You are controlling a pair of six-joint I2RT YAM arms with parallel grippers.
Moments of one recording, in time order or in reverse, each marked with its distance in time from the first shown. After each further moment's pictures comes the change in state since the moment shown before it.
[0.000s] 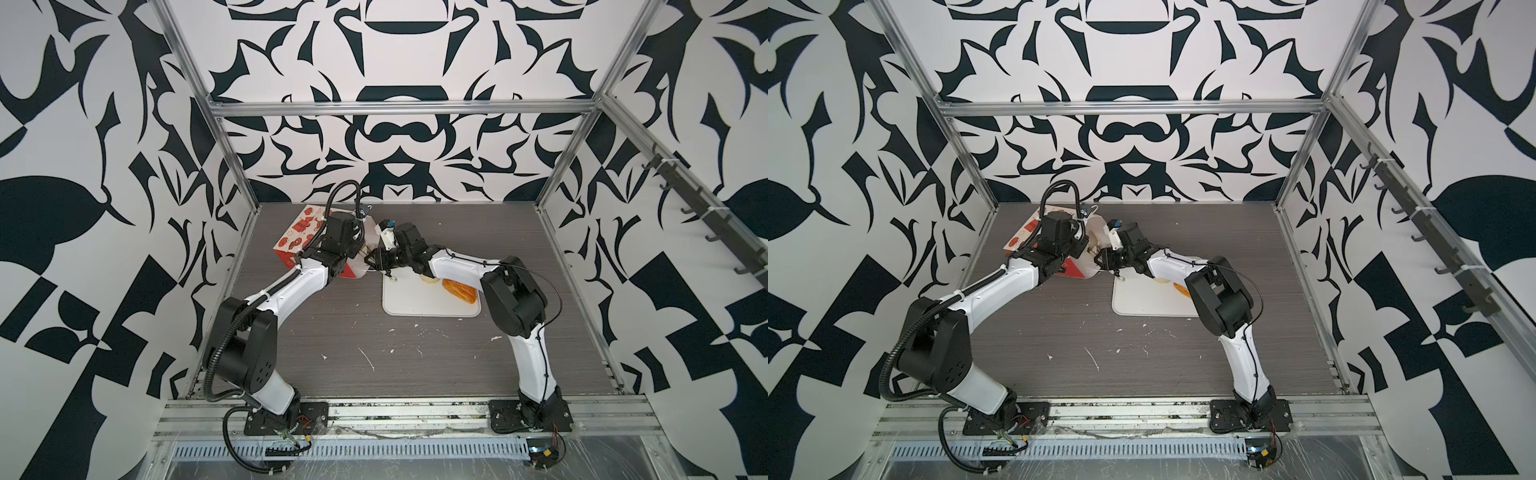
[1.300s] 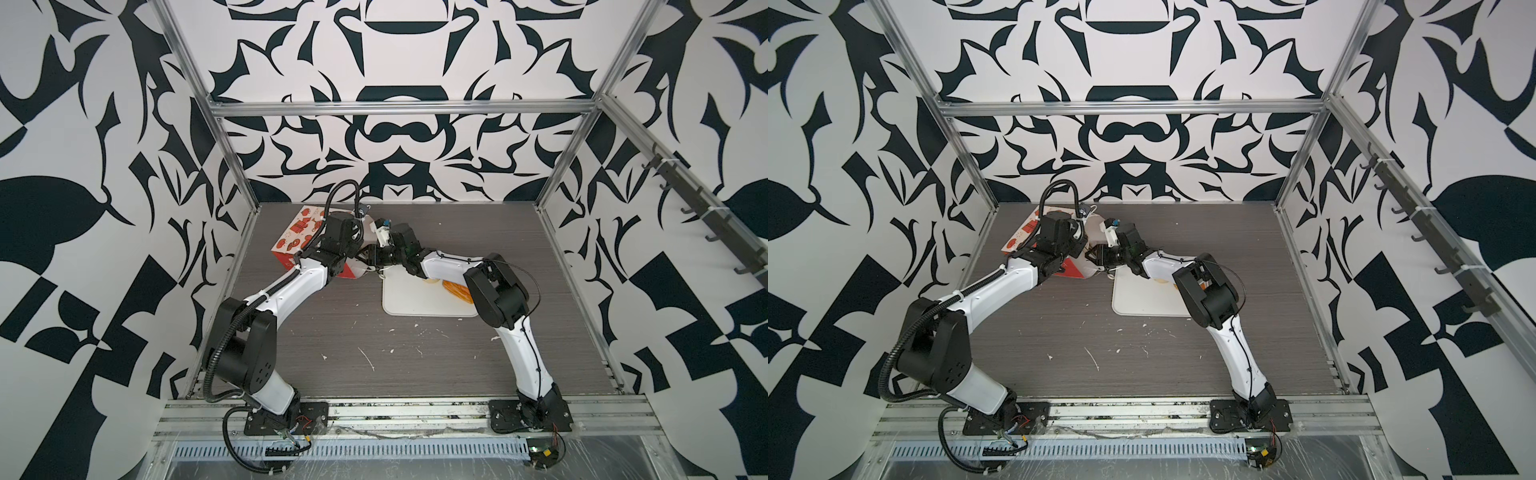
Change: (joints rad) left arm 0.000 -0.002 0.000 -0.003 -0.005 0.000; right arm -0.006 0.148 0.076 0.240 -0.152 0.181
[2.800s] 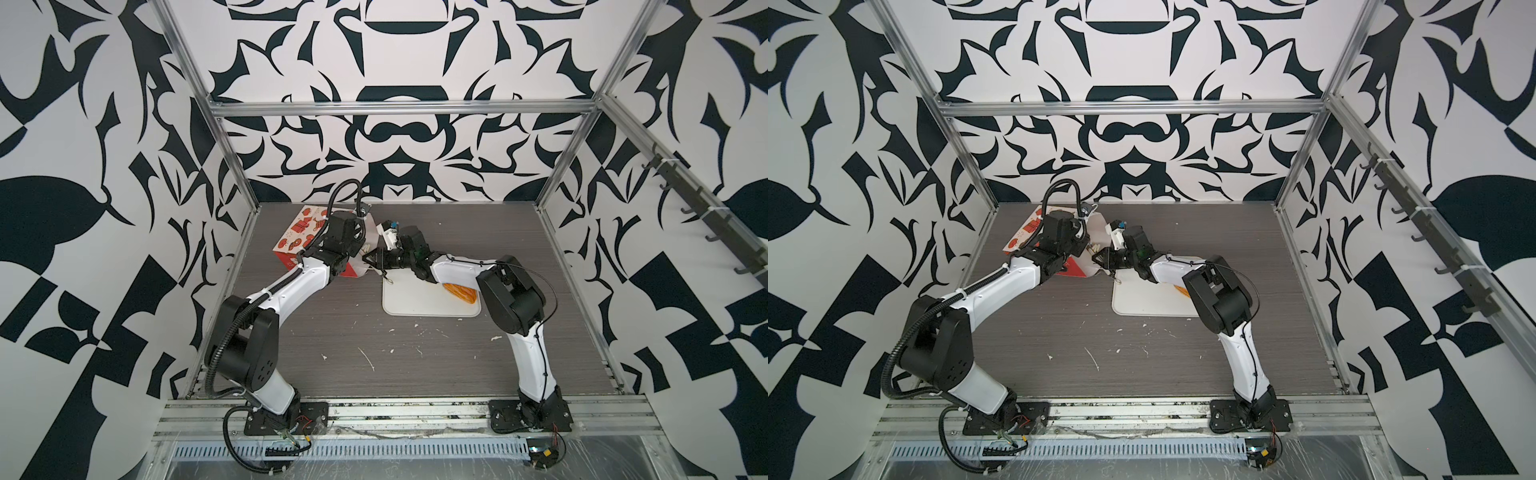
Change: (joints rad) left arm -0.003 0.022 0.015 0.010 -0.031 -0.015; right arm -0.017 -0.147 -0.184 0.027 0.006 -0.017
